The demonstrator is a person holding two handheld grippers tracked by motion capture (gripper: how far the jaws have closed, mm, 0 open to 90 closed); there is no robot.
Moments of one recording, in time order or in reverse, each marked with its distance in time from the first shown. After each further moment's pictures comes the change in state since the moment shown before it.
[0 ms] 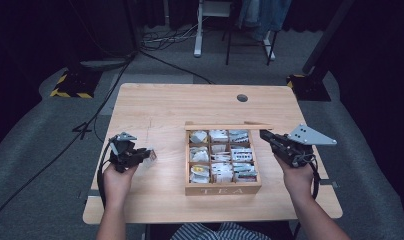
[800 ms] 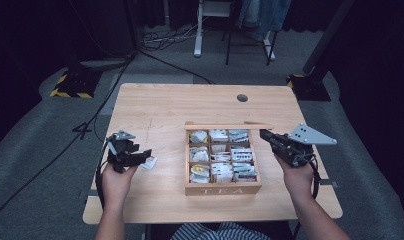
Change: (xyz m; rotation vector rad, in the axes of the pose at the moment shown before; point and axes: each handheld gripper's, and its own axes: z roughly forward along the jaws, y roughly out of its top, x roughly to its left) left arm -0.016 0.008 -0.018 -0.027 0.060 0.019; right arm -0.001 0.000 0.000 0.000 0.003 0.001
